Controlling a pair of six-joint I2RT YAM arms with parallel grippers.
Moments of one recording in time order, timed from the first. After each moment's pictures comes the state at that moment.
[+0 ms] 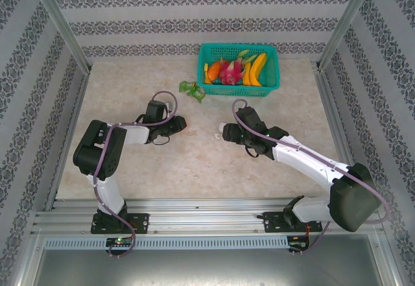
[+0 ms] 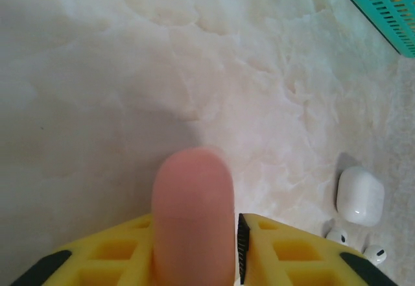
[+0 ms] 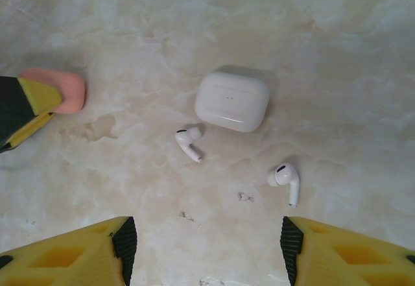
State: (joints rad) left arm -0.27 1.84 0.87 0.19 0.38 -0.69; right arm 0.62 1.32 0.87 -0.43 0.12 0.68
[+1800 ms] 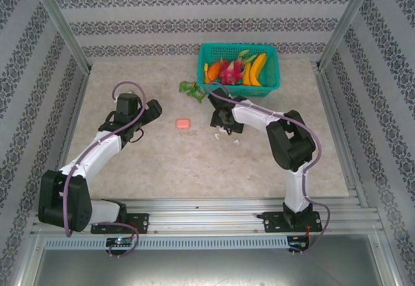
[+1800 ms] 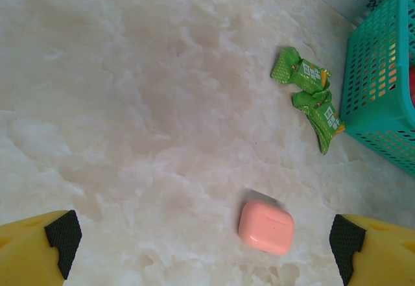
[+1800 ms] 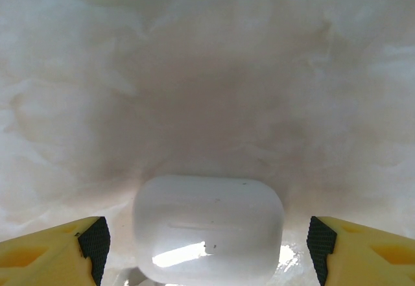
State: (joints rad) left arm -0.16 1.31 0.86 -0.24 -0.05 -0.66; right arm 0.56 2.03 1.45 -0.70 0.20 0.82
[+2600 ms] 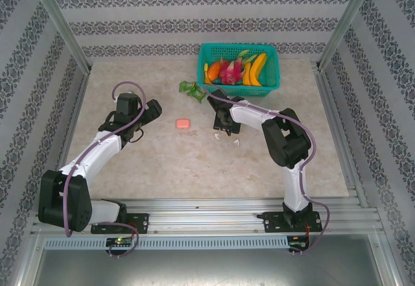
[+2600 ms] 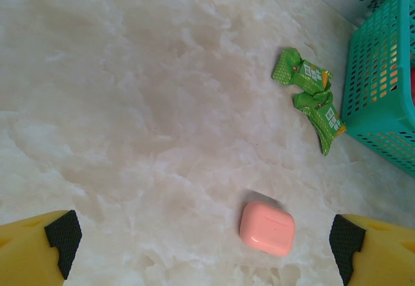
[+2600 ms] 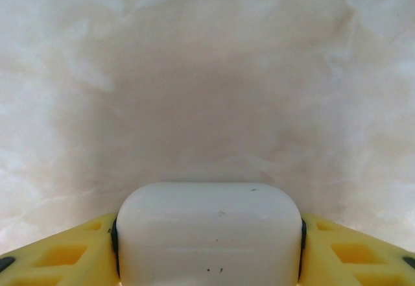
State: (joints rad) left arm -0.16 1.31 0.86 -0.24 -0.05 -0.66; right arm 0.56 2.08 1.47 -0.70 0.19 0.78
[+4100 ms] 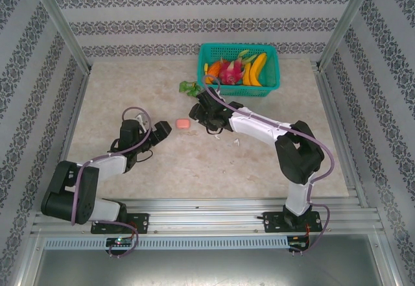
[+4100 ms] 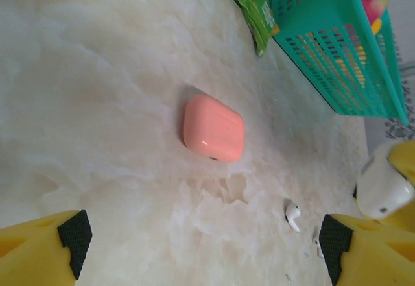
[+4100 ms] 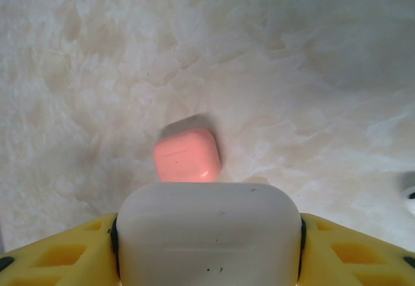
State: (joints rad) left arm -0.16 1.39 0.41 0.45 0.36 -0.82; right arm 0.70 1.88 1.40 -0.40 0.02 1.16
